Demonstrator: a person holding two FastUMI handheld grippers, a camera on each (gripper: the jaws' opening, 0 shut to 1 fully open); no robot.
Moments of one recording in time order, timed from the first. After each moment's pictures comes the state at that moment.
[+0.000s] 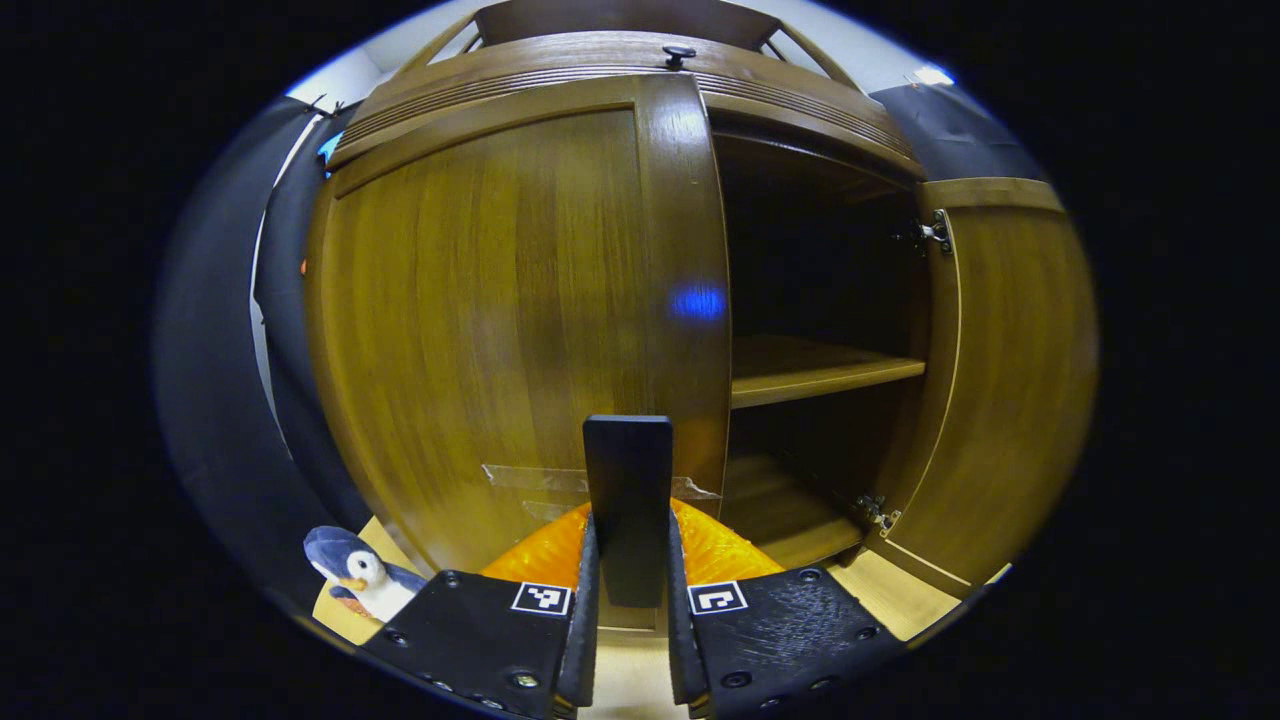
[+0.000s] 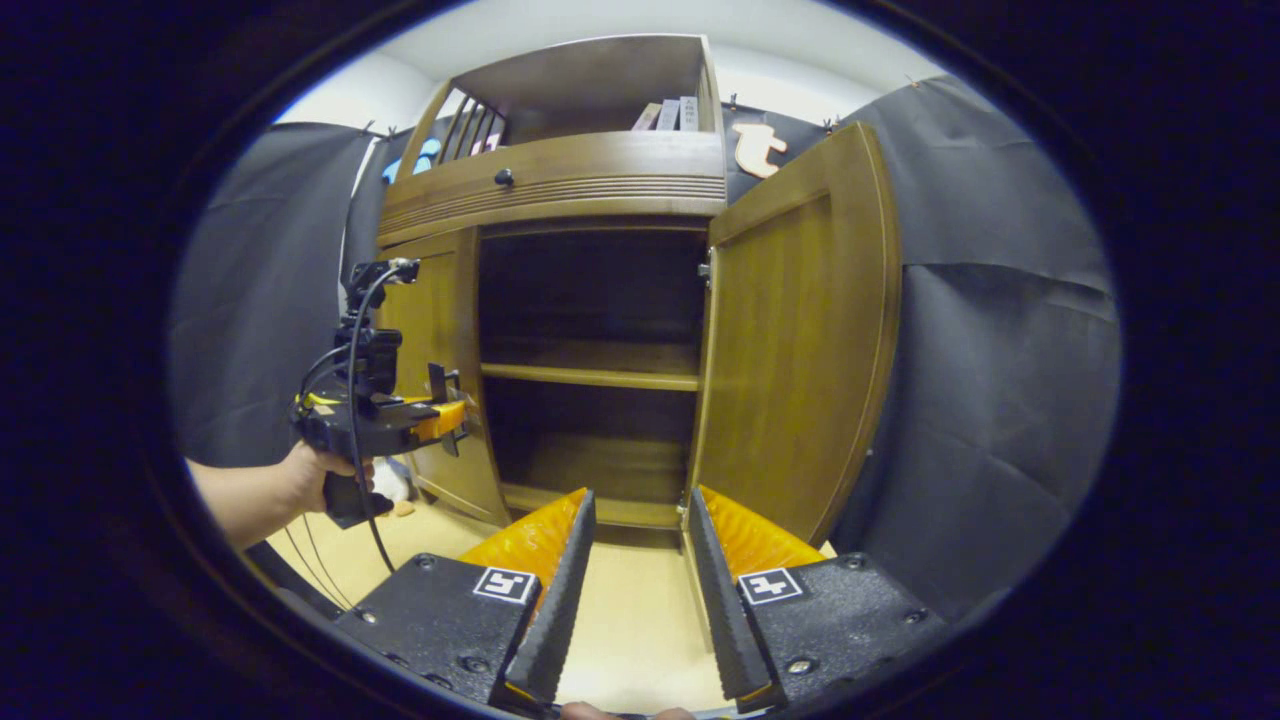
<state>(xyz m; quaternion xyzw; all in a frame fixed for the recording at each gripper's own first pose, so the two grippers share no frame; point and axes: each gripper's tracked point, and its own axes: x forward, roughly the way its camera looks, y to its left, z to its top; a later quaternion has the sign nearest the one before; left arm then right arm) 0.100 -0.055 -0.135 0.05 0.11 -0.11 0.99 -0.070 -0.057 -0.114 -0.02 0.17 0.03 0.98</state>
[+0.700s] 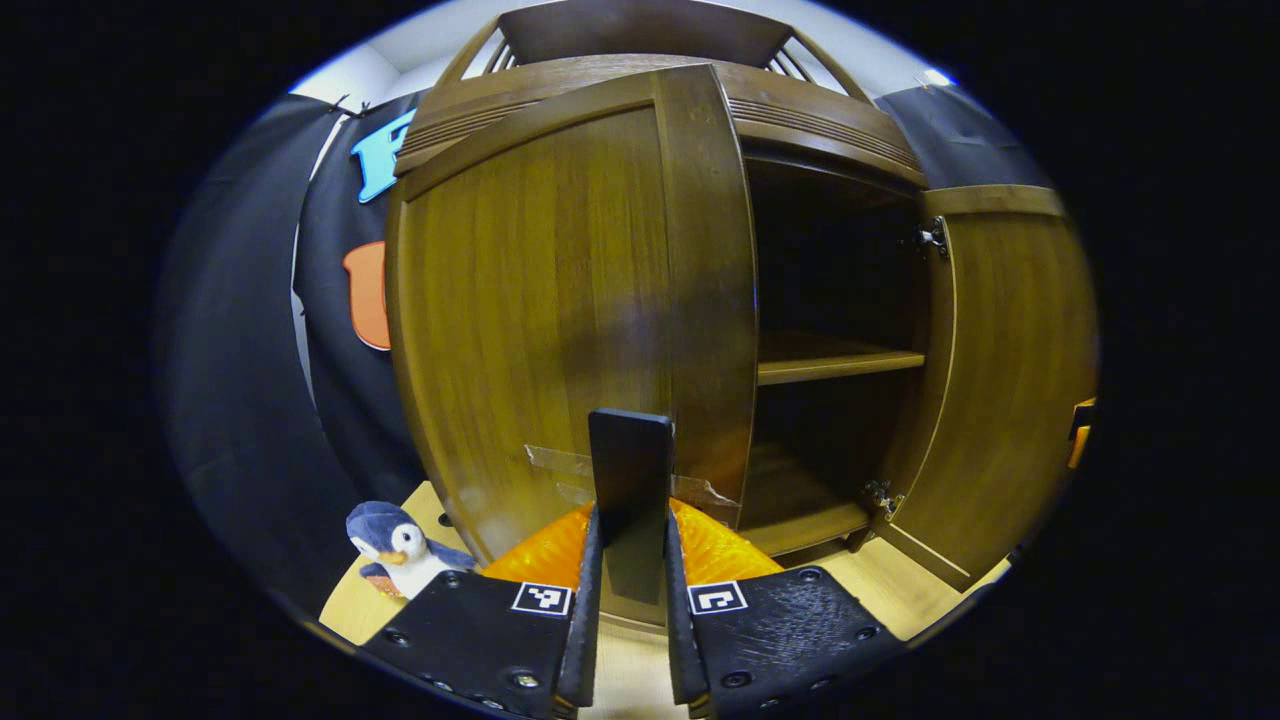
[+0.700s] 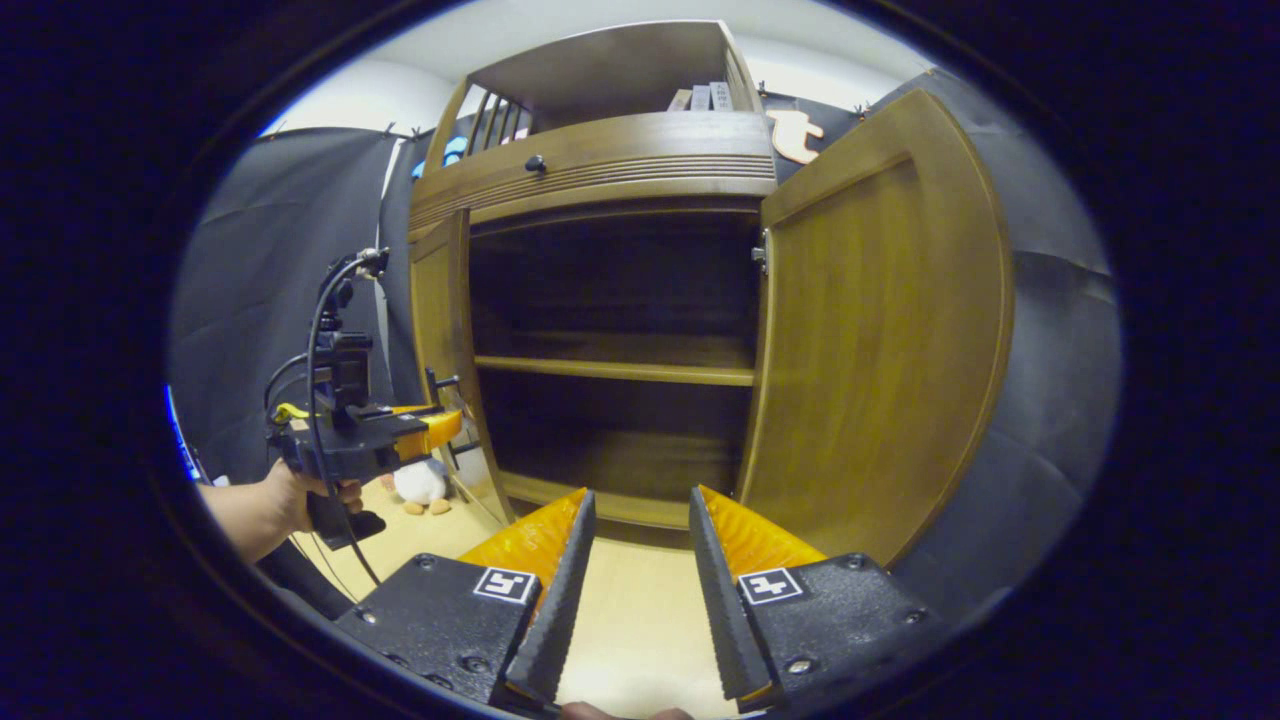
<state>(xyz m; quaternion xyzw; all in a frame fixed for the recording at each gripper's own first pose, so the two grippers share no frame) 0.053 -0.025 -0.133 0.04 0.12 -0.06 0.99 -0.047 -0.027 -0.131 -0.01 0.19 0.10 0.98</state>
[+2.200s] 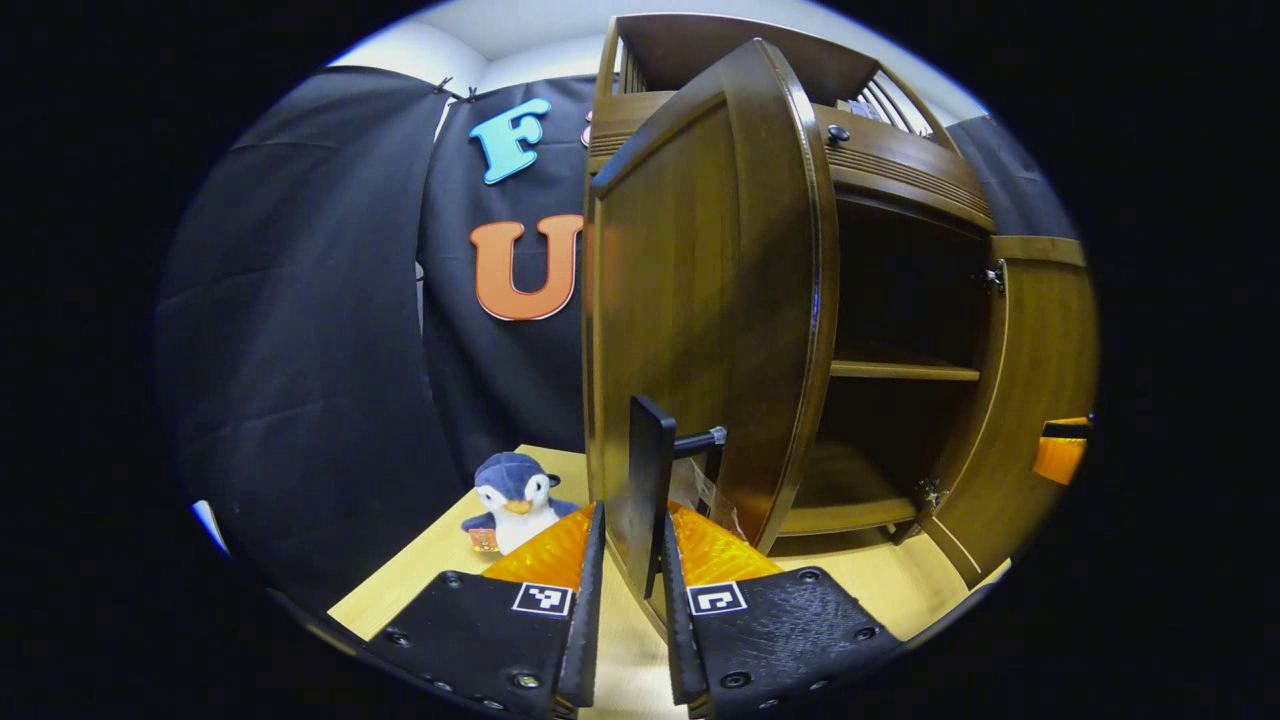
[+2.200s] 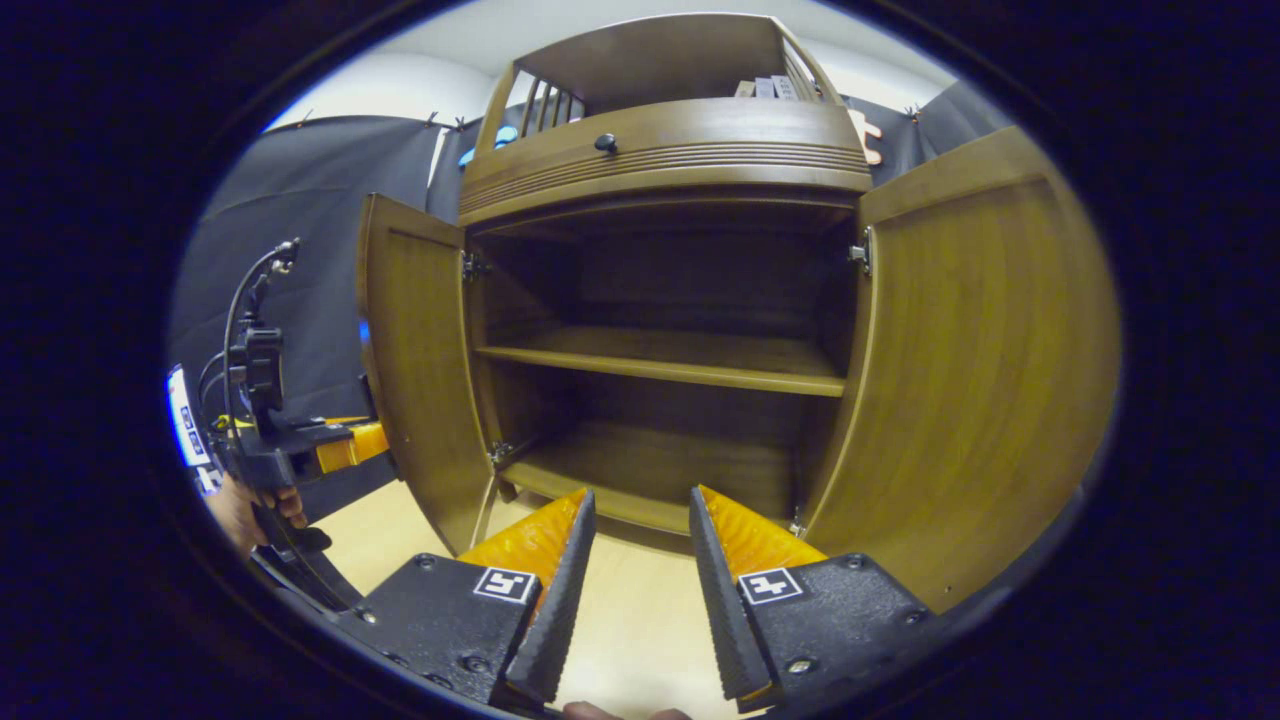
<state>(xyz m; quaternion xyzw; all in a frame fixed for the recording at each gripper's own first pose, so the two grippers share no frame) -0.028 0.085 -0.131 0.00 0.13 0.06 0.99 -0.025 0.035 -0.141 -0.02 0.19 0.16 0.97</state>
